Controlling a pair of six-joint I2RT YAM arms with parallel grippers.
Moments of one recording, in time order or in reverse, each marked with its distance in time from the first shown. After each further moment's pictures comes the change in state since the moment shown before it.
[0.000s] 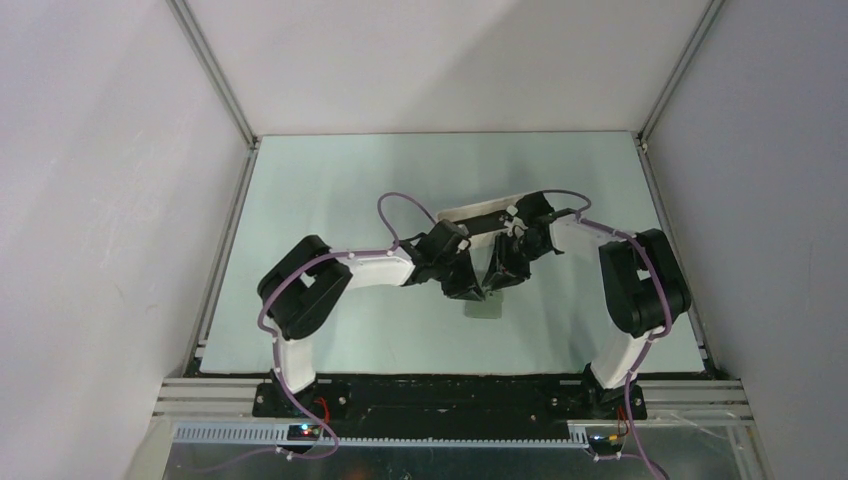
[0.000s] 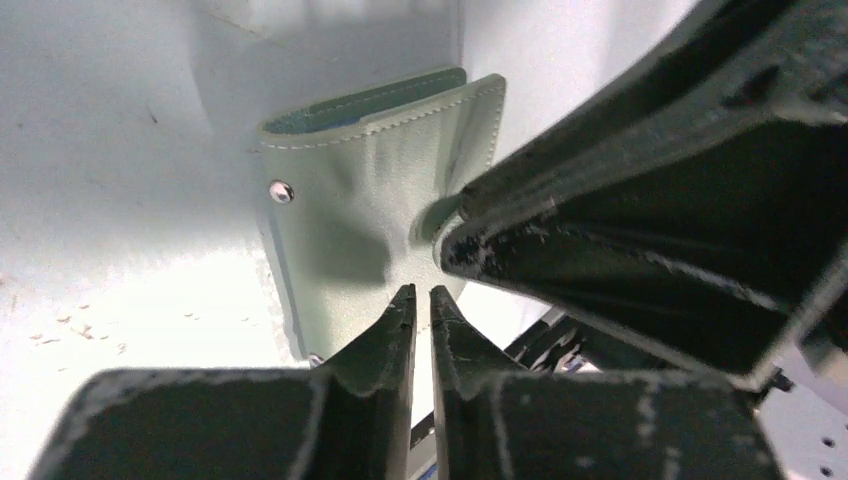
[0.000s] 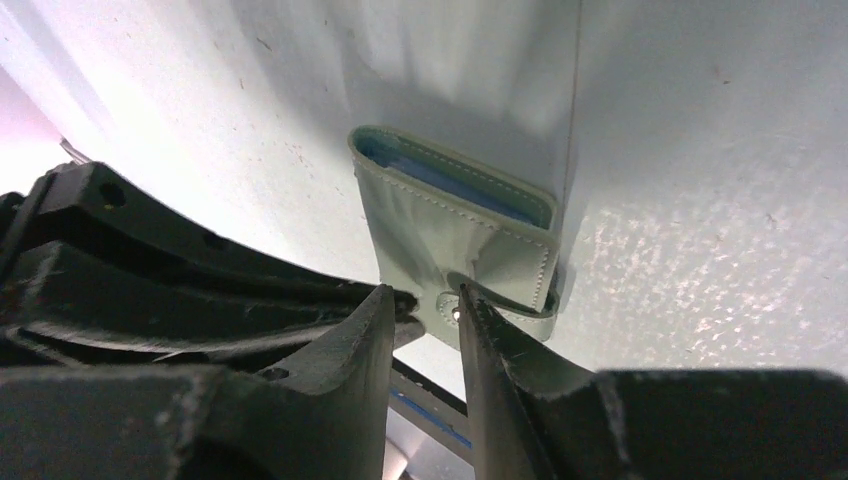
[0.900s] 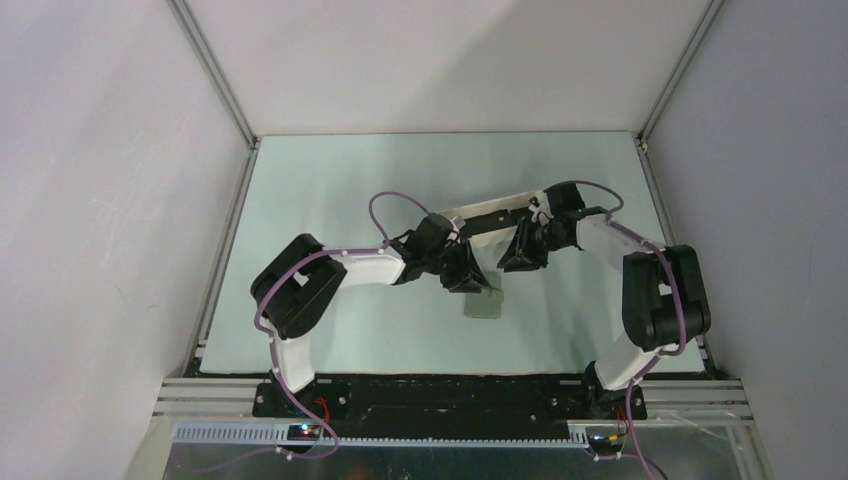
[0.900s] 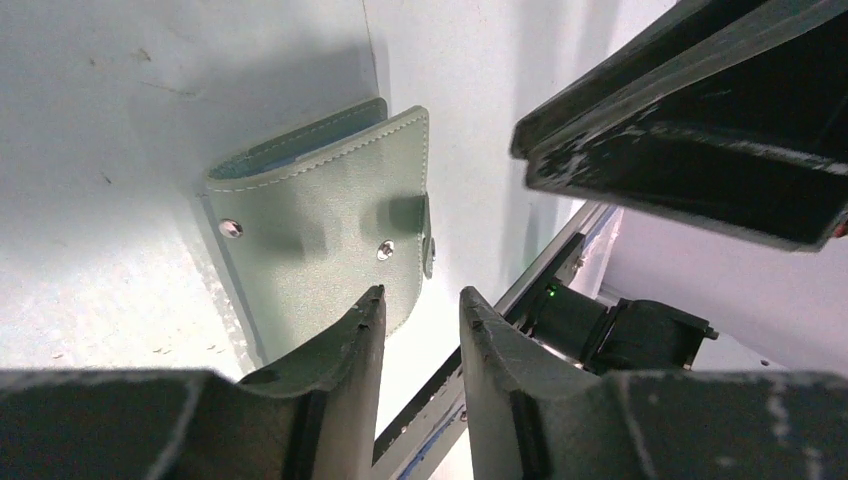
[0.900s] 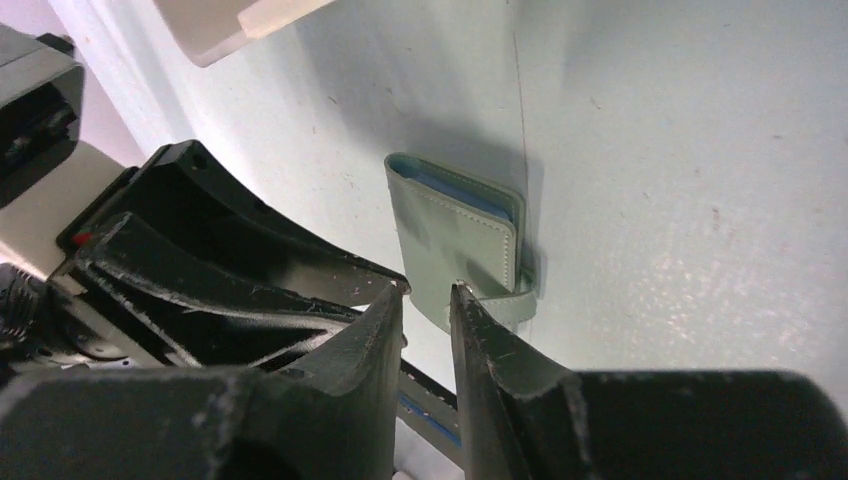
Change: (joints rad) left arm 0.055 -0.034 -0.080 0.214 0.128 -0.016; right arm -0.131 -0.097 -0.037 0.062 -0.053 0.027
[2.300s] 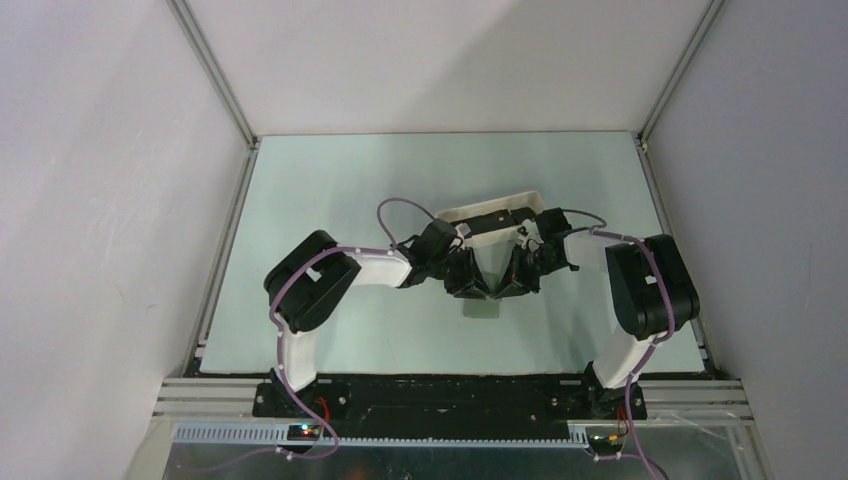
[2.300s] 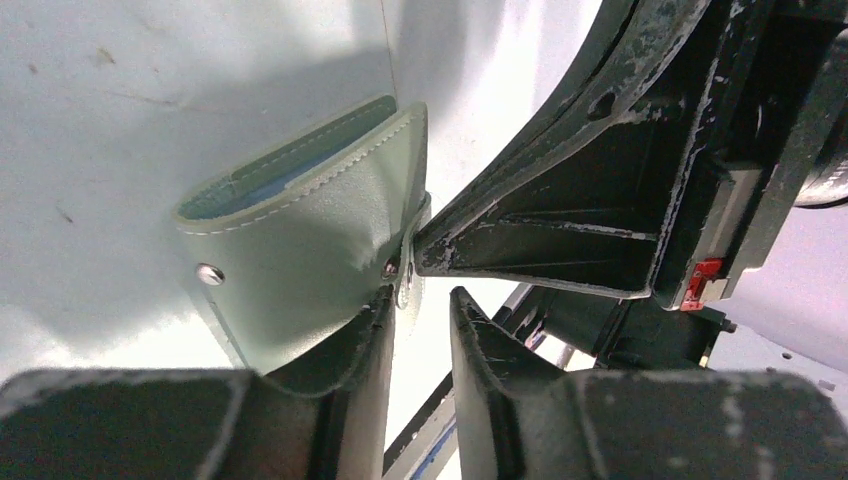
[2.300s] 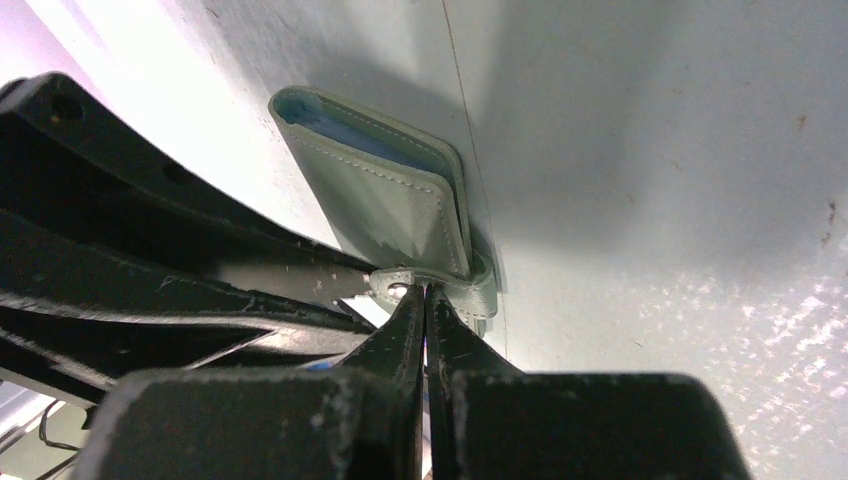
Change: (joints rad) left arm -0.010 0.077 -0.001 0.073 0.054 -0.008; right arm 0.034 0.063 -0.154 0.099 -0.082 0.005
